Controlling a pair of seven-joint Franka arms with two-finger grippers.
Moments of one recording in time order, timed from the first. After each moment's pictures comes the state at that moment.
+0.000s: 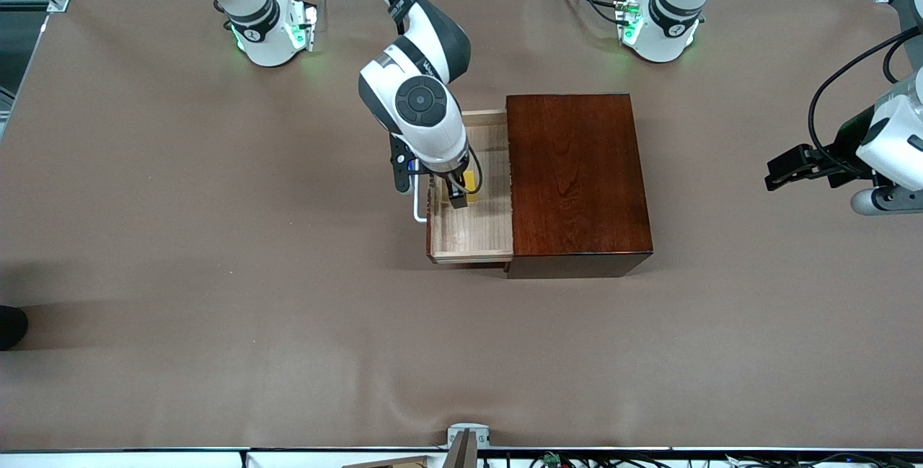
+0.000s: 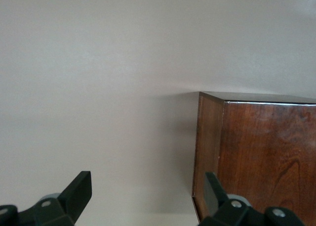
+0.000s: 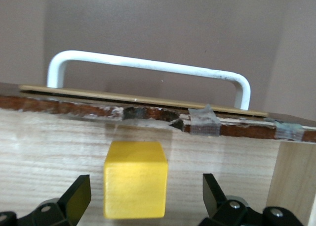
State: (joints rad) left arm -0.01 0.16 -0.07 -1.44 -0.02 1.59 -0.12; right arm 0.77 0.58 -0.01 -1.49 0.18 2.06 2.11
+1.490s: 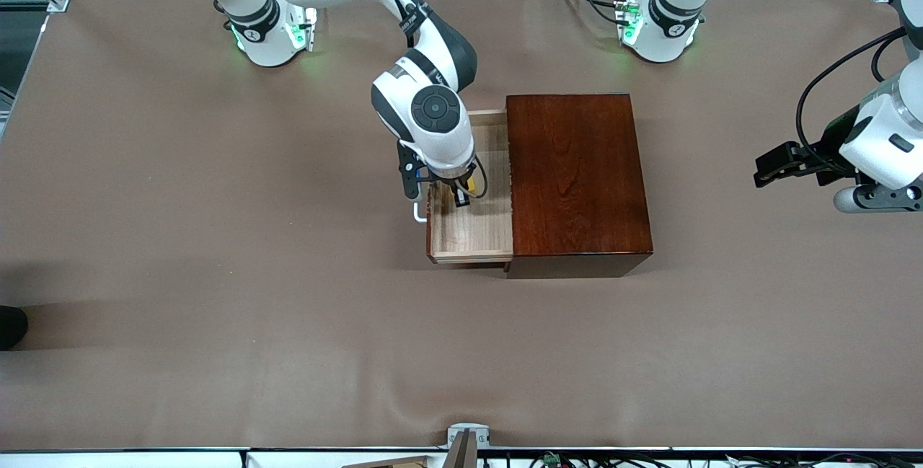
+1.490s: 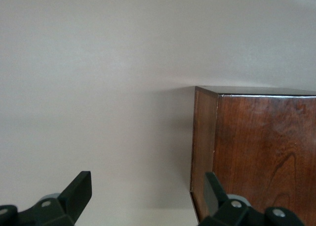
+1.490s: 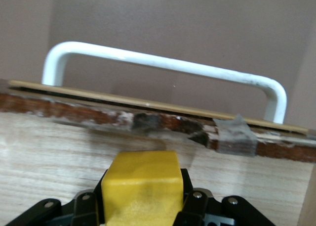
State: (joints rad) left arm -0.01 0.16 -0.09 -1.44 -0.02 1.57 -0.12; right arm 0.79 0.62 -0.02 -1.49 0.13 2.11 2.09
